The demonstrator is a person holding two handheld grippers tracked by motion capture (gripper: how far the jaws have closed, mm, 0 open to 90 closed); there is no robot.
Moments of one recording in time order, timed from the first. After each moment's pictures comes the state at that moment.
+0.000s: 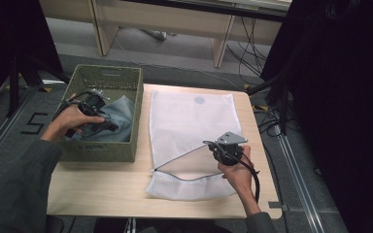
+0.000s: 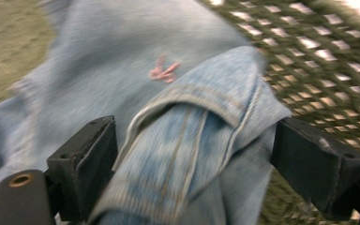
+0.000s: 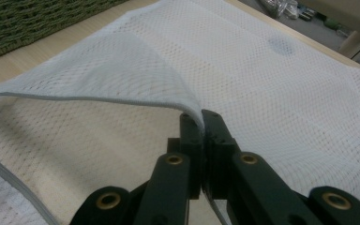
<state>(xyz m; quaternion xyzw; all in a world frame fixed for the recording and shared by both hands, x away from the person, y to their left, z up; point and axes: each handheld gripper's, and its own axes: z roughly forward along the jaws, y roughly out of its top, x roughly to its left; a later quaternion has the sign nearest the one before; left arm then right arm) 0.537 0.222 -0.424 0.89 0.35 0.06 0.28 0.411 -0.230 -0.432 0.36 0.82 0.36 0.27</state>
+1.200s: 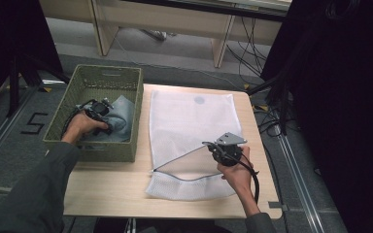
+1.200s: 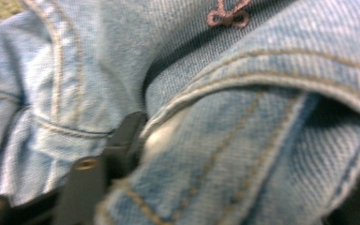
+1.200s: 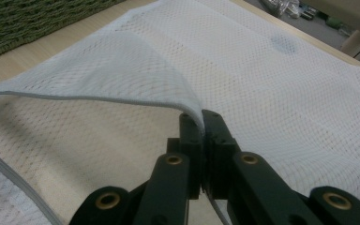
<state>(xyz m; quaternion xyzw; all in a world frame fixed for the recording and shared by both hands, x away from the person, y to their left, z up) 0.558 0.223 -0.470 0.87 0.46 0.11 0.16 0.410 -0.230 -0.433 0.35 0.82 0.36 0.27</state>
